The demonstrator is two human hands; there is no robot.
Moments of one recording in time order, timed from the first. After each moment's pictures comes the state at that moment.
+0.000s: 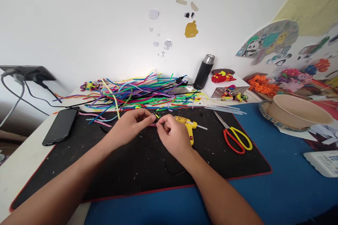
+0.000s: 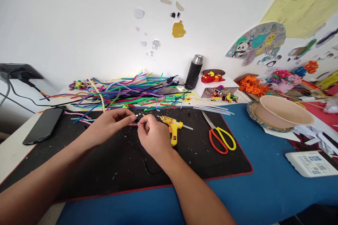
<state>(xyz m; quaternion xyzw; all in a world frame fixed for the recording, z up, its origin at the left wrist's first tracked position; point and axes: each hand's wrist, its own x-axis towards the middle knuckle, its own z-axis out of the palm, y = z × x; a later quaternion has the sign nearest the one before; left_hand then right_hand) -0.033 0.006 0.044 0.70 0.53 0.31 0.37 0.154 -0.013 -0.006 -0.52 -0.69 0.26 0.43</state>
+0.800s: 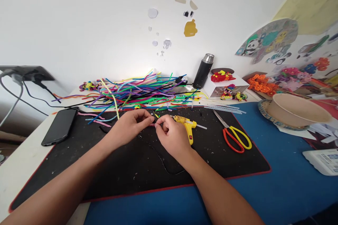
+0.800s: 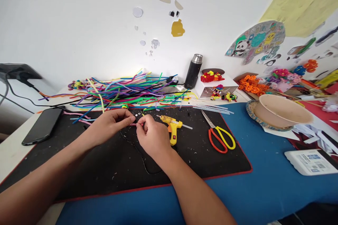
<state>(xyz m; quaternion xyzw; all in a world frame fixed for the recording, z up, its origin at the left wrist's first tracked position) -0.036 0.007 0.039 0.71 0.54 0.27 0.36 0.153 -0.013 -0.008 -0.52 -0.72 0.23 0.40</state>
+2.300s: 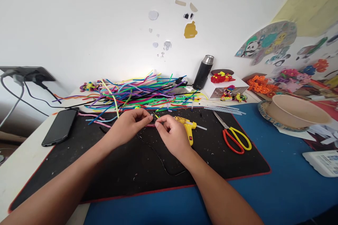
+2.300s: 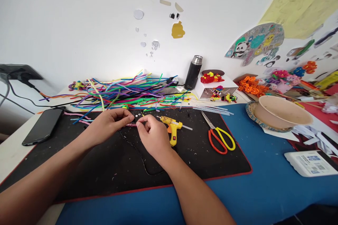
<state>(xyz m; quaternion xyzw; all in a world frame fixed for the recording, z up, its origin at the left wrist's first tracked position) -0.039 0.010 0.039 0.70 0.54 0.28 0.37 0.154 -0.010 -0.007 -0.50 -0.66 0.36 0.43</state>
